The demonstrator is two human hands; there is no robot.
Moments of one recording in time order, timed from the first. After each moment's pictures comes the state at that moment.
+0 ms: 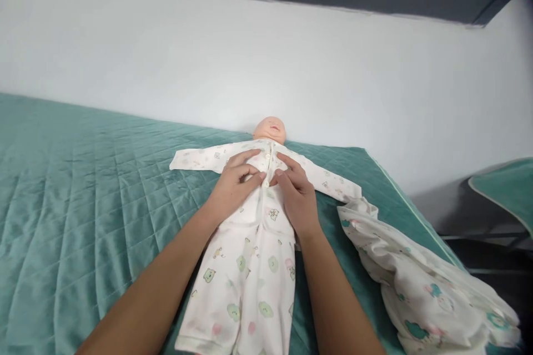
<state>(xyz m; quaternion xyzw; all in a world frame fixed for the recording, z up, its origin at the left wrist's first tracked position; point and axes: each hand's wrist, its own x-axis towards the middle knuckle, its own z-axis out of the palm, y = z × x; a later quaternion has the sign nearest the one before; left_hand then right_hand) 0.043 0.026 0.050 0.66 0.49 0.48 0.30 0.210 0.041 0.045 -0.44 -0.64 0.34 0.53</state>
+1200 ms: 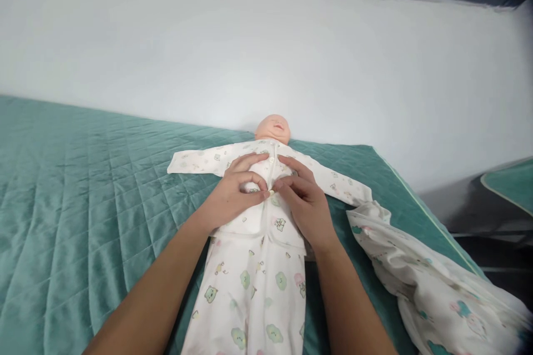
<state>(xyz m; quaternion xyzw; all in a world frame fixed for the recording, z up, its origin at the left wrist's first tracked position) 0.030 0.028 0.054 0.70 0.45 0.42 0.36 0.218 0.041 0.053 -0.45 -0.69 0.33 0.47</state>
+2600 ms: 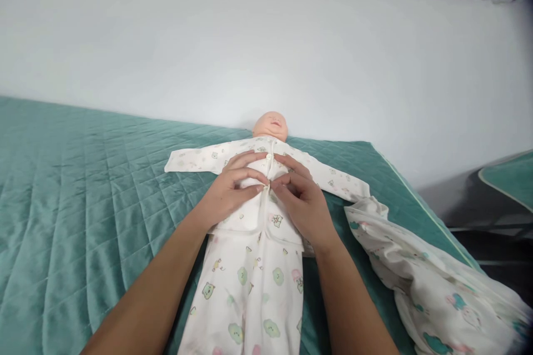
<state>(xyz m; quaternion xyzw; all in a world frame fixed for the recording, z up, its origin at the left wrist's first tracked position) 0.027 0.030 0.049 0.71 0.42 0.45 0.34 0.216 0.037 0.056 -0.45 -0.69 0.34 0.46</state>
